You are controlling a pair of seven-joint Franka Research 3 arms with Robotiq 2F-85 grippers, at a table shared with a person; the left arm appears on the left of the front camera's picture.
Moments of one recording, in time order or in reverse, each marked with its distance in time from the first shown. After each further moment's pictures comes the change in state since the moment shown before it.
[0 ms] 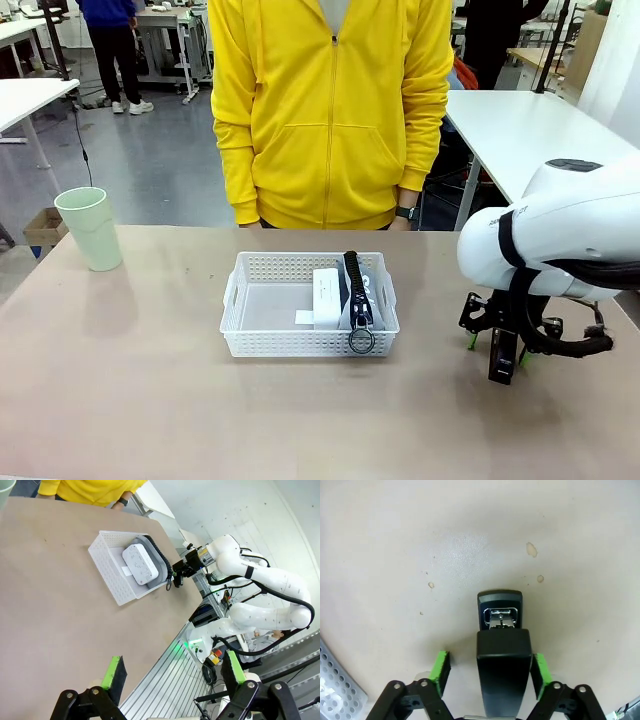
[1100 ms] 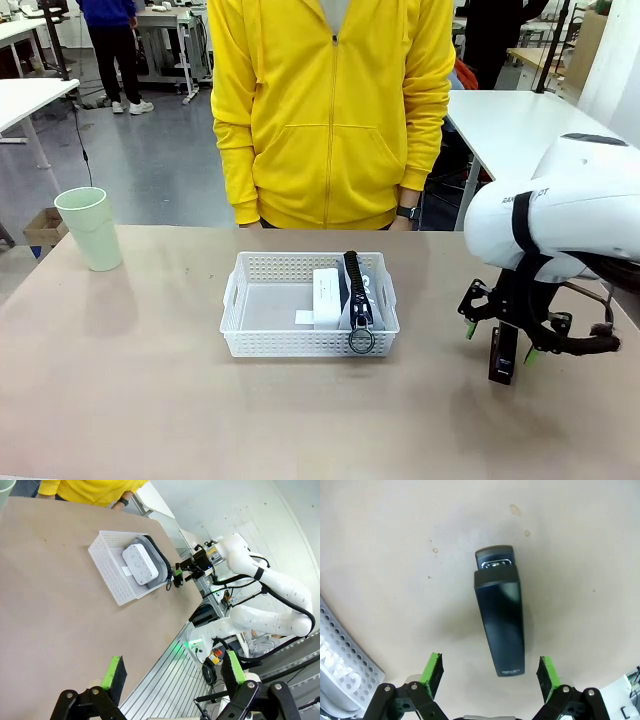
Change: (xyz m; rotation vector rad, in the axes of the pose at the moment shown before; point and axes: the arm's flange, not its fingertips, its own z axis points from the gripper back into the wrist) left arm 0.000 0.000 0.000 0.000 0.000 0.000; right arm -0.019 0.000 0.033 0.023 0.055 -0.104
